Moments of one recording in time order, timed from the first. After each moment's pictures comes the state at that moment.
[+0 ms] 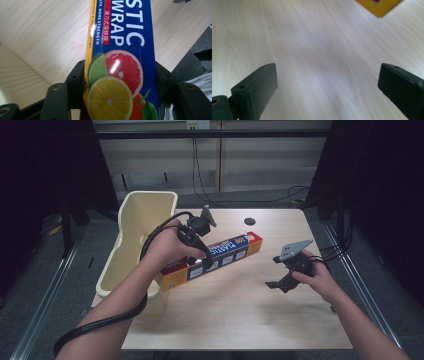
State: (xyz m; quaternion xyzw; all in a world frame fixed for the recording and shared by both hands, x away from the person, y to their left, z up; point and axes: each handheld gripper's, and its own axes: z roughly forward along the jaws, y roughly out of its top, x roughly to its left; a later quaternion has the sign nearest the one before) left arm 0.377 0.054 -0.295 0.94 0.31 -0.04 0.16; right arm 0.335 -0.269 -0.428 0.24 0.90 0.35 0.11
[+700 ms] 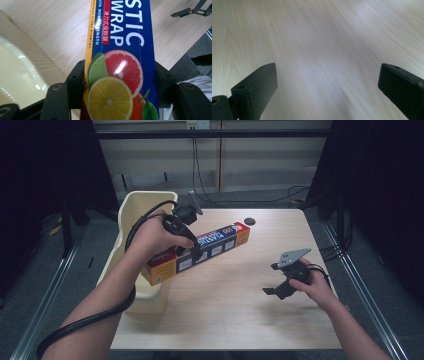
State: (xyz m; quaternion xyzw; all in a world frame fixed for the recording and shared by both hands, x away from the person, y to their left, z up) left arm 0.383 0.081 -0.267 0.92 0.36 -0.04 0.16; right arm 0.323 -0.265 -0.450 0.25 0.89 0.37 0.10
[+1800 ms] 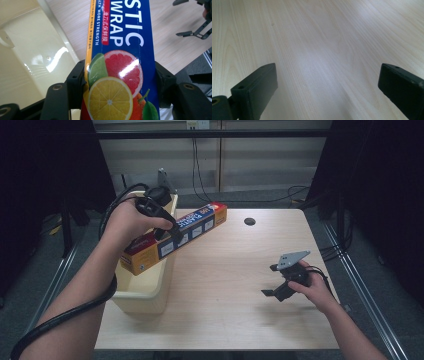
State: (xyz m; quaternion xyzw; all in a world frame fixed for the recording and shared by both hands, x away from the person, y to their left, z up) left arm 0.396 0.128 -0.227 0.88 0.44 -0.02 0.17; right arm 0.321 -0.263 -0.455 0.25 0.89 0.37 0.10
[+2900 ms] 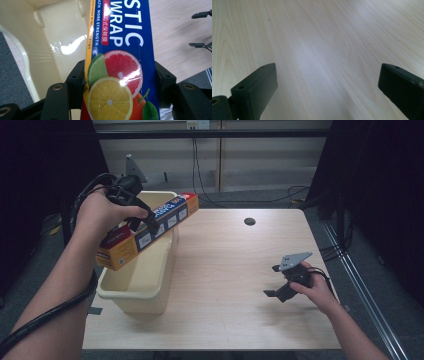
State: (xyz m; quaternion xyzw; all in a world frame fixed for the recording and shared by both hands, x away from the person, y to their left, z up) left arm 0.395 0.174 -0.201 0.83 0.53 0.00 0.17; right arm 0.319 -0.269 -0.459 0.26 0.89 0.37 0.11
